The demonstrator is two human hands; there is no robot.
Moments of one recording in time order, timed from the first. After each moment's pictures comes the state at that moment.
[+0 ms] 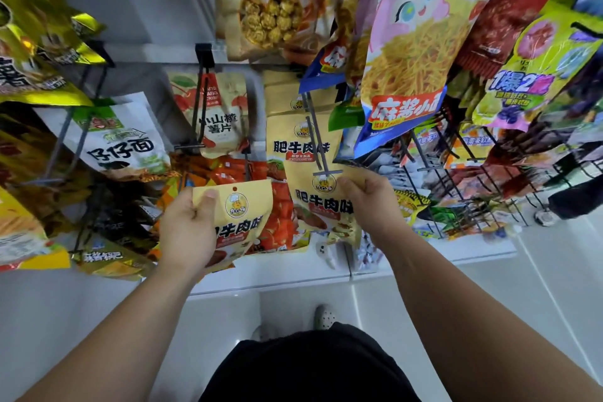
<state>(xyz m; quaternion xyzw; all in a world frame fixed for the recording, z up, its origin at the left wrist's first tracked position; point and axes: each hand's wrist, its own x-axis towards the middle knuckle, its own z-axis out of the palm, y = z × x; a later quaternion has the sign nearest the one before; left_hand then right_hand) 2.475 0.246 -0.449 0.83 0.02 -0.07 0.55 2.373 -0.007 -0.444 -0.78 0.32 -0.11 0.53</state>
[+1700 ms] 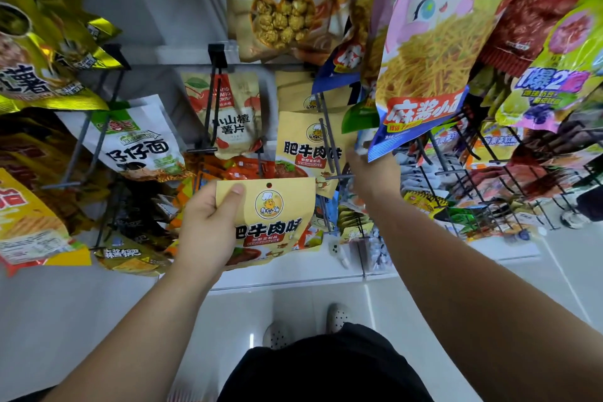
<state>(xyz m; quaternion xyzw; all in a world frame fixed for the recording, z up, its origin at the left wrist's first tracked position) 2.465 0.232 -0.415 0.76 0.00 -0.14 0.63 2.436 -0.016 -0.446 -0.76 0.44 -0.16 0.45</state>
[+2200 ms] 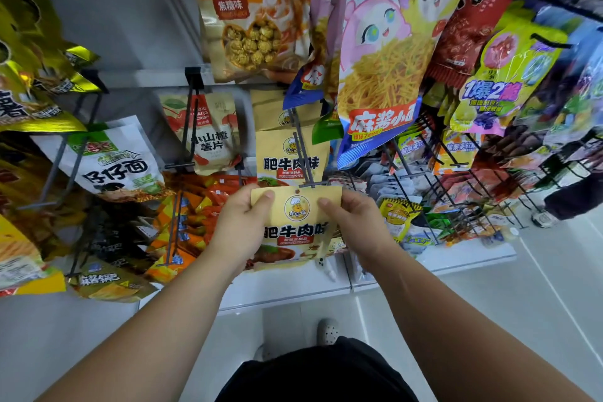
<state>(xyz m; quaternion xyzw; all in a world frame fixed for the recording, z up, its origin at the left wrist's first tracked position) 2.462 0.178 -0.429 0.76 -0.08 -0.23 0.60 2.356 0.011 -0.435 -0.66 0.30 -0.09 0.68</state>
